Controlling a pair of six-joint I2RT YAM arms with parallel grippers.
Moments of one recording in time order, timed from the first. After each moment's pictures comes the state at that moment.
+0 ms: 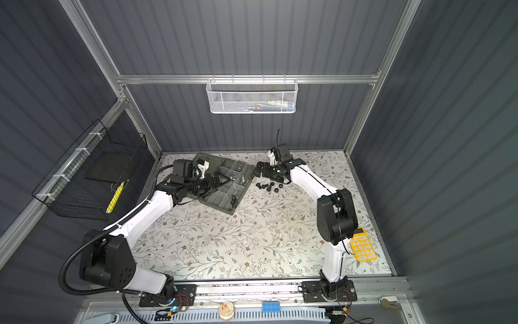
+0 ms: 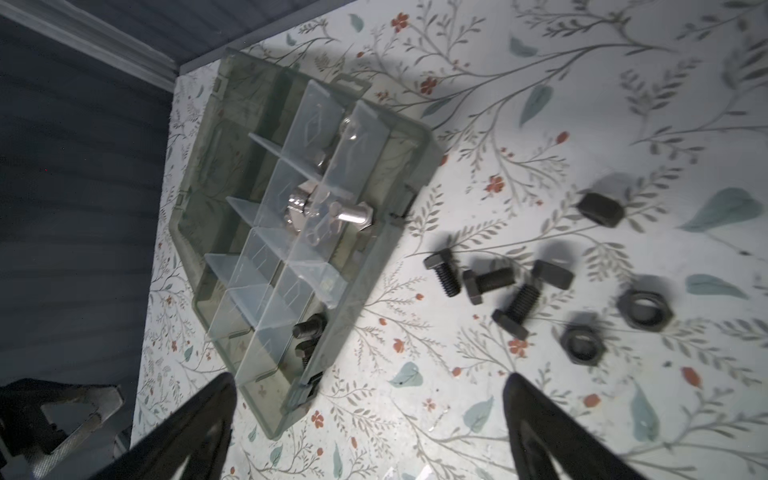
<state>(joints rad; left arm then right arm) -0.31 1.52 1.14 -0.33 0.56 -0.69 0.38 1.94 1.61 -0.53 -0.31 0.49</state>
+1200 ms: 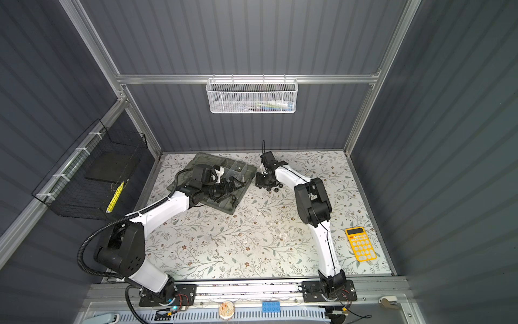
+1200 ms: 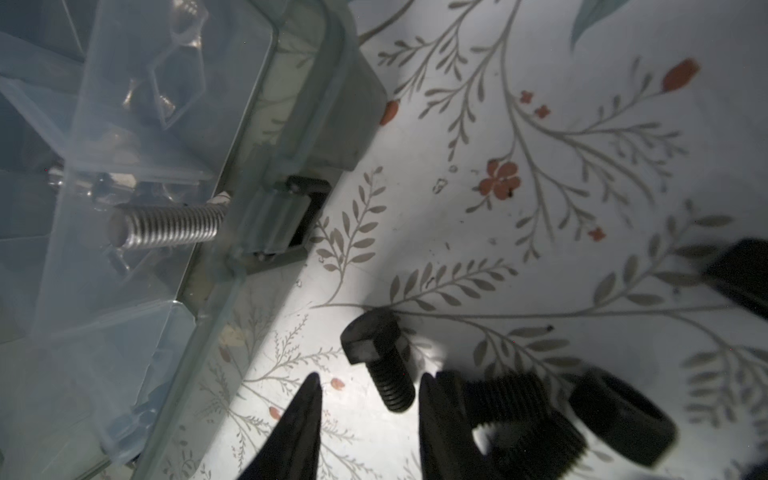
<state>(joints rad) -0.45 1.60 1.10 -0.19 0.50 -0.79 0.44 2.32 1.85 -0.61 -0.24 0.37</state>
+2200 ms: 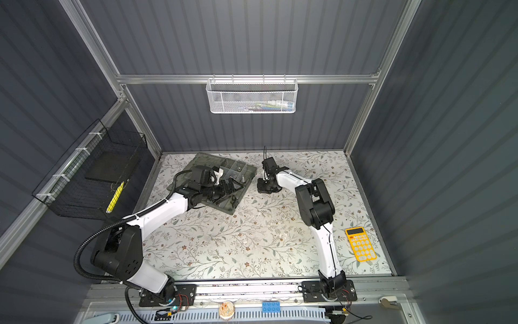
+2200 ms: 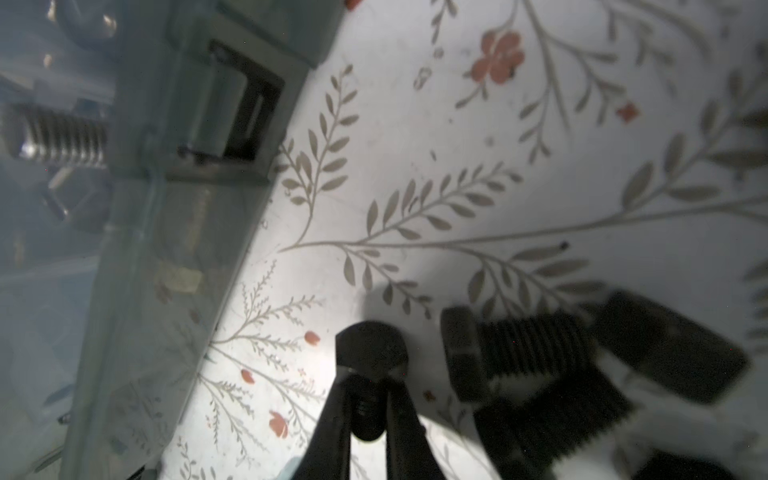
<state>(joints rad) -0.45 1.57 1.07 -0.20 0.49 -0.79 0.44 2.22 1.63 -0.53 -0.26 0.41</state>
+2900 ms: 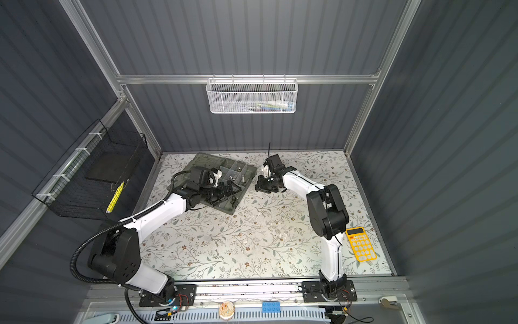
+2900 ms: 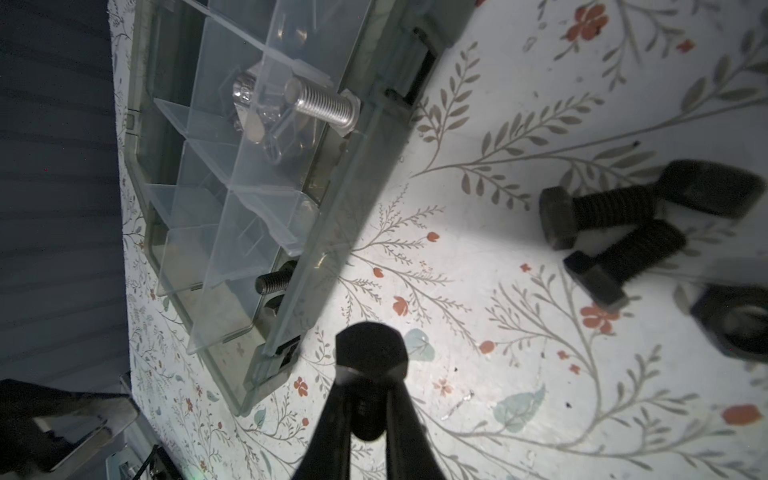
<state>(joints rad) -0.43 1.54 1.07 -0.29 0.46 -0.73 0.44 2.02 1.52 -0.49 -0.43 0.50</state>
